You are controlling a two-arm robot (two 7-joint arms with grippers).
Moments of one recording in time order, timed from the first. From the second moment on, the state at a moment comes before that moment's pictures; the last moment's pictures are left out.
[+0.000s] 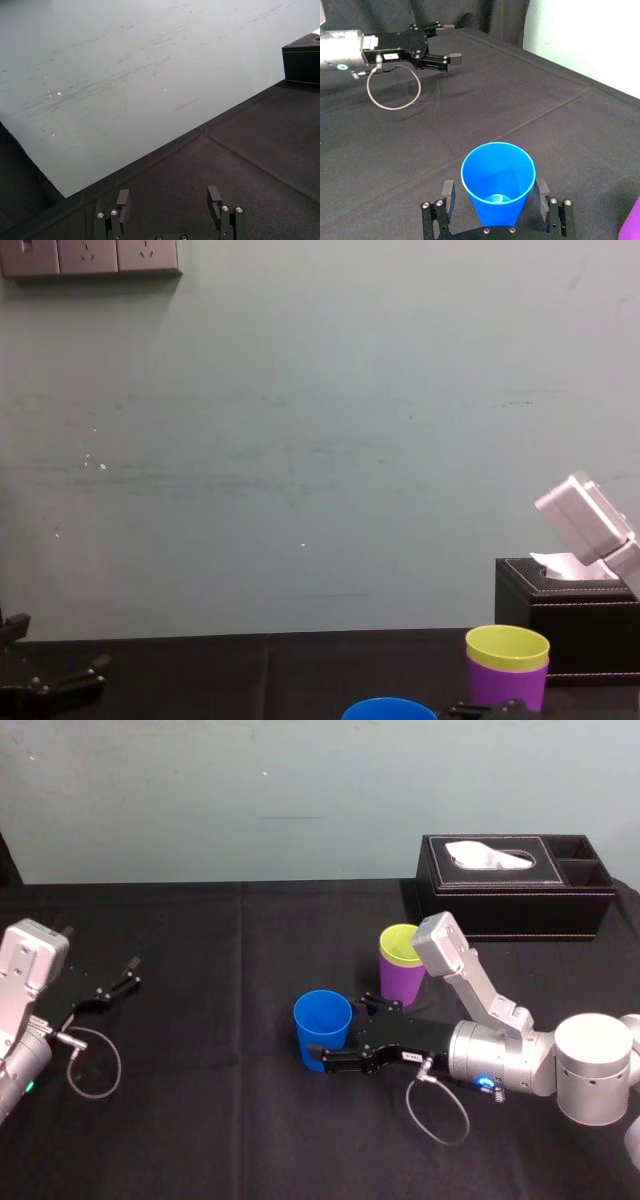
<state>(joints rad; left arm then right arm) -0.20 0.60 0.45 -1.41 -0.25 -0.12 0.03 0.40 0.49 -0.60 -1.35 0.41 0.14 0.63</state>
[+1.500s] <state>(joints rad) -0.20 0.60 0.45 -1.41 -0.25 -0.12 0.03 0.40 0.48 -0.60 -1.34 0.41 0.14 0.62</state>
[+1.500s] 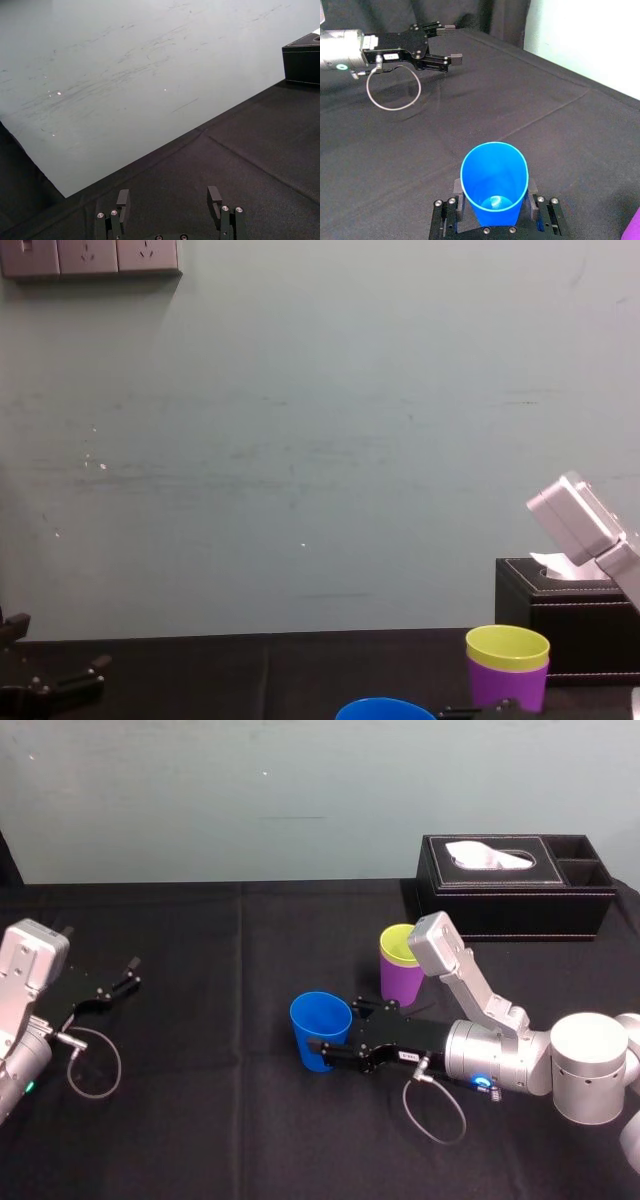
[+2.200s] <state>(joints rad) -0.20 0.60 0.45 -1.41 -0.25 -0.12 0.03 0.36 0.52 -0.55 -1.46 0.41 0.18 0.57</state>
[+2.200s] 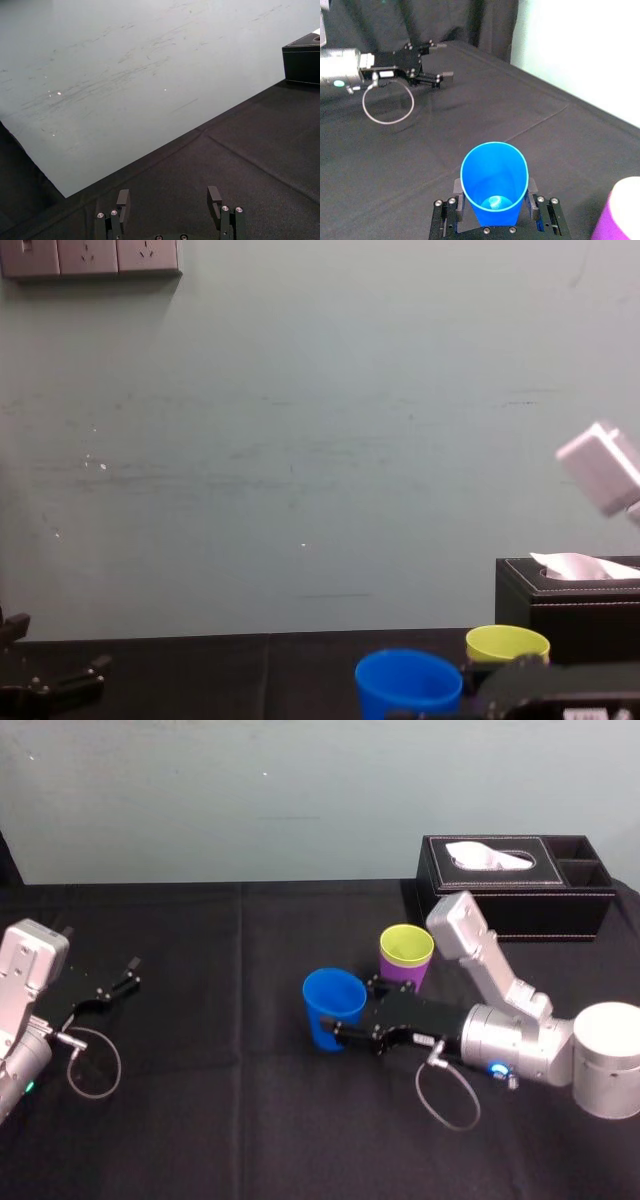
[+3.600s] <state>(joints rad) -0.20 0.60 0.45 -1.41 -0.25 -0.12 0.03 0.40 0.57 -0.40 -1.52 0.50 0.29 0.43</state>
